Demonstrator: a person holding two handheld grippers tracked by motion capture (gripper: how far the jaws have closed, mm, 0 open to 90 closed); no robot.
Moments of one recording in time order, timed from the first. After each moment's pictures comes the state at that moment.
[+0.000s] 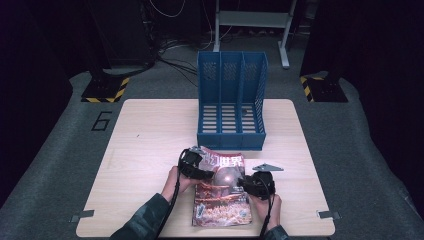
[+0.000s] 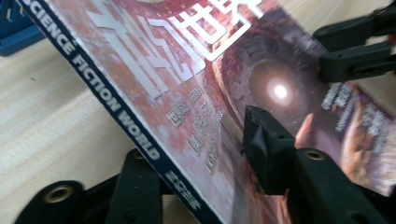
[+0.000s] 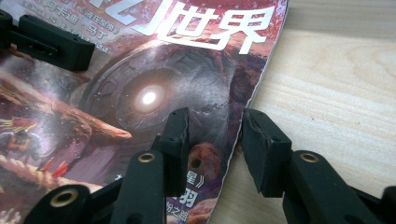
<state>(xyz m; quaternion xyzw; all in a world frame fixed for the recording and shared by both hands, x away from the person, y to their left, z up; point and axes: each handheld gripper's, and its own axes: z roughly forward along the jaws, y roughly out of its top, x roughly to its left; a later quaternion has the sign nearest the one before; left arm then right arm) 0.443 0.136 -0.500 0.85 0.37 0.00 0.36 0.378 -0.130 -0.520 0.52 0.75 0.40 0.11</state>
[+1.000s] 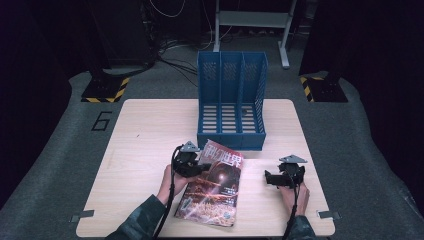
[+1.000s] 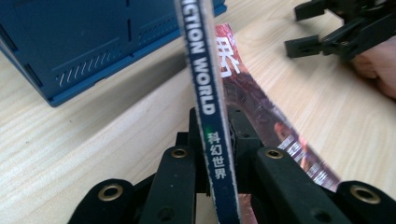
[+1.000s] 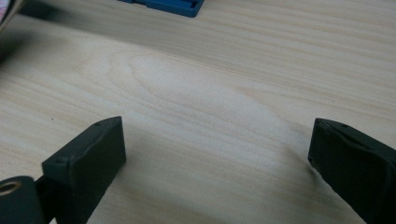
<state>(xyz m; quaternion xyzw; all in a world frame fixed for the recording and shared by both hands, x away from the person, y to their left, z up) 0.419 0.147 -0.456 0.83 0.36 0.05 0.43 0.414 -0.219 -0.527 0.54 0.74 0.31 0.24</state>
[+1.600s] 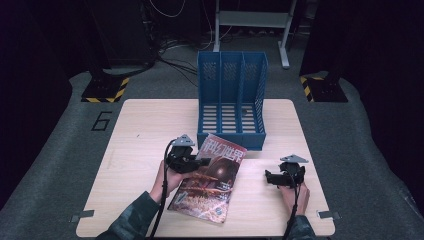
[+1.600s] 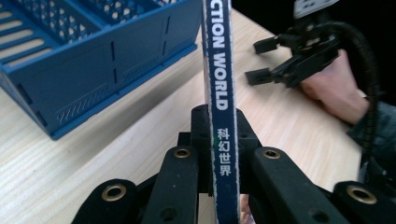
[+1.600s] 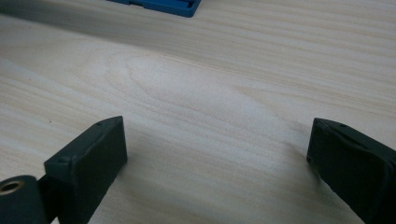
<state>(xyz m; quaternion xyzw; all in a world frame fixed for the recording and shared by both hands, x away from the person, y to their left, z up) 0.407 0.156 -0.409 0.82 0.33 0.03 0.47 0.415 -0.221 -0.528 0.55 0.74 0.32 0.24</state>
